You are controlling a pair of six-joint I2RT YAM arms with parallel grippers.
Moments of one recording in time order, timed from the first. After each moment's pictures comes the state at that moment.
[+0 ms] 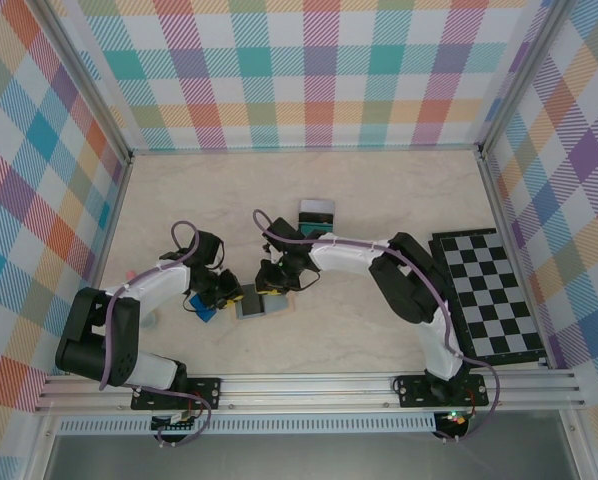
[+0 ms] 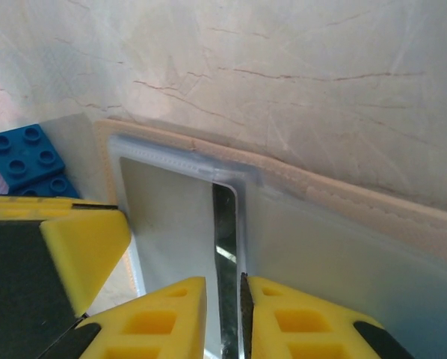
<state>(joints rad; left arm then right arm) -0.25 1.42 0.68 -0.58 0.33 -0.78 0.90 2.10 1.44 -0.46 -0.48 0.84</state>
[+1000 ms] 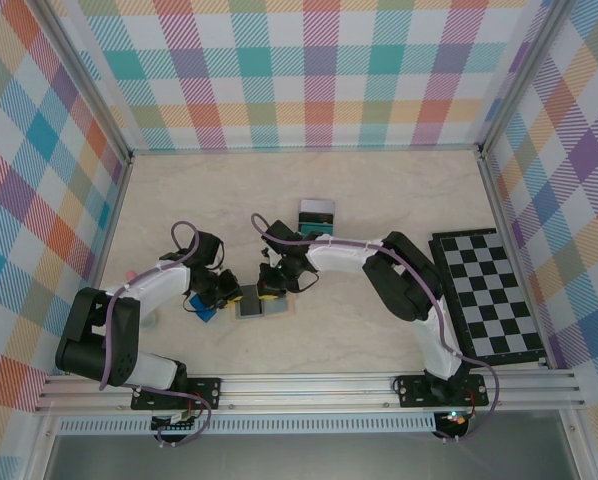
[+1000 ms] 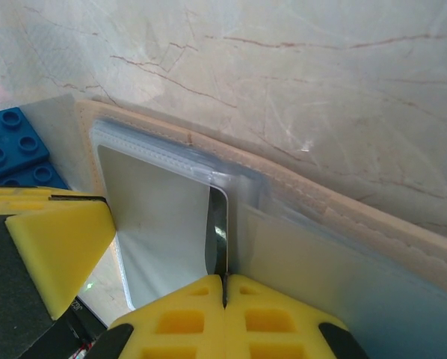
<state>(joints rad) -0.25 1.42 0.68 -0.57 0.33 -0.78 0.90 2.13 1.45 -0.46 -0.52 0.83</state>
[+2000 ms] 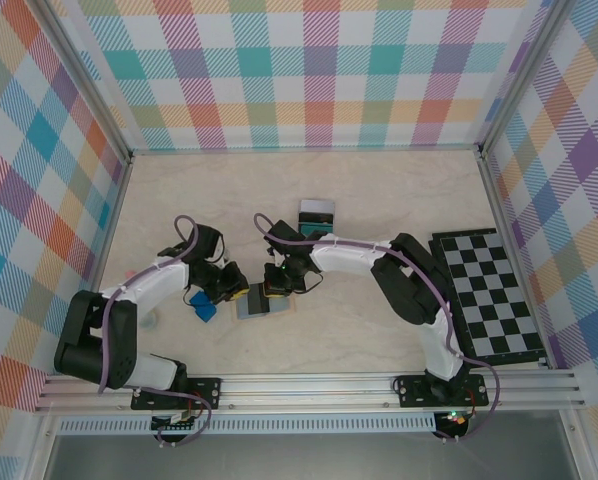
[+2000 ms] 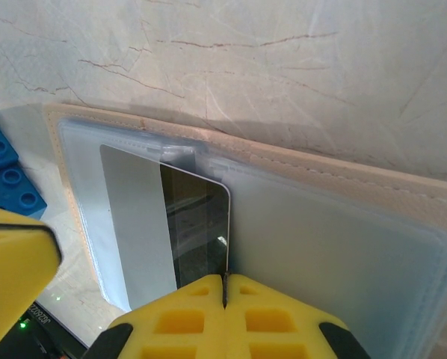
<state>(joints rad) -0.26 1.42 0.73 -0.57 0.45 -0.73 0.91 2.07 1.42 -0.52 -0.42 0.81</state>
